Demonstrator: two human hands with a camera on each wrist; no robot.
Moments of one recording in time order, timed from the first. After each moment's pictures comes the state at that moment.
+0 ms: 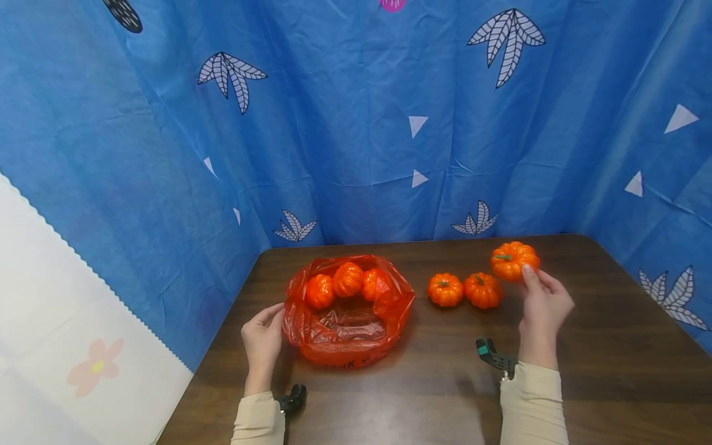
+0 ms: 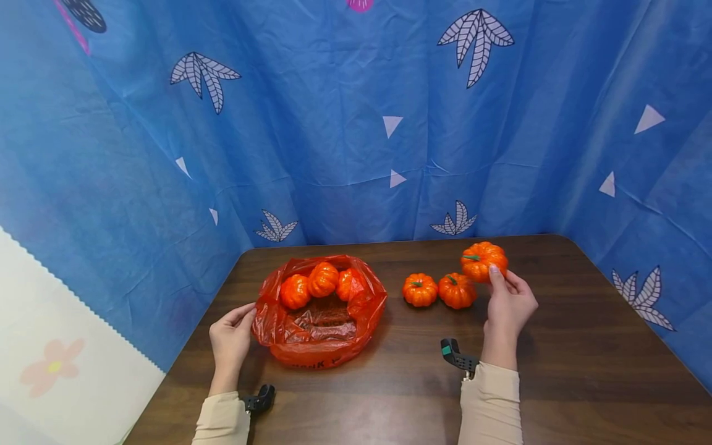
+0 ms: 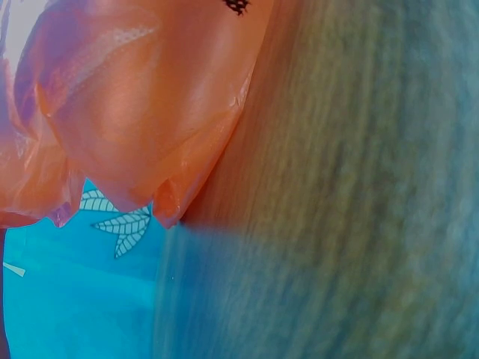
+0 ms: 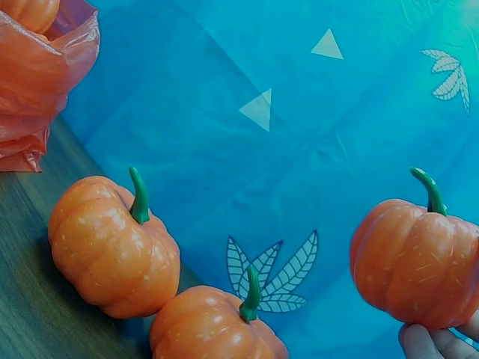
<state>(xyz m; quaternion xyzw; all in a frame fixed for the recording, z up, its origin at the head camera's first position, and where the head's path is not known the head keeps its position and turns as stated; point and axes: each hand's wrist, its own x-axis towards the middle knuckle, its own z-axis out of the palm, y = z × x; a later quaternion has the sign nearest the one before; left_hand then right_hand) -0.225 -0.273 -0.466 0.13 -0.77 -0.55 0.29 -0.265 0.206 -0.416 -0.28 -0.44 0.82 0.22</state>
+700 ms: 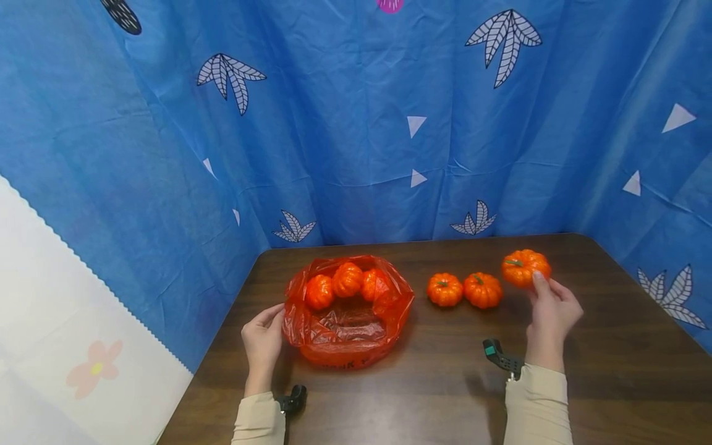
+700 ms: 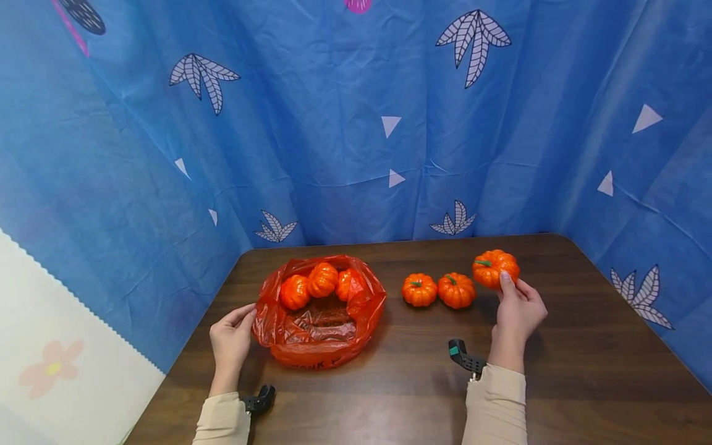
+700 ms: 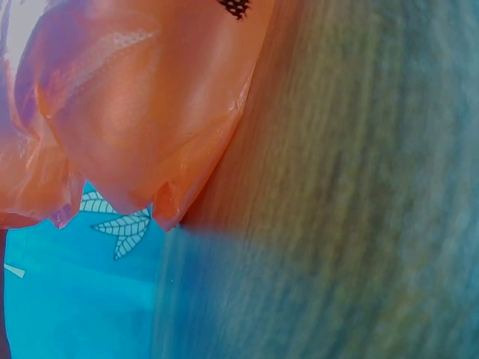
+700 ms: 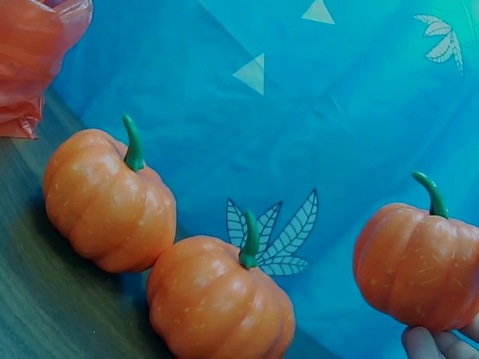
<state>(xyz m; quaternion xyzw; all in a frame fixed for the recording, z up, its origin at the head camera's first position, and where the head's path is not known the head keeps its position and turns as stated) -0.225 -0.273 -0.468 0.12 -0.78 -0.55 0.29 -0.262 0.221 -0.430 -0.31 -0.40 0.83 0.24</state>
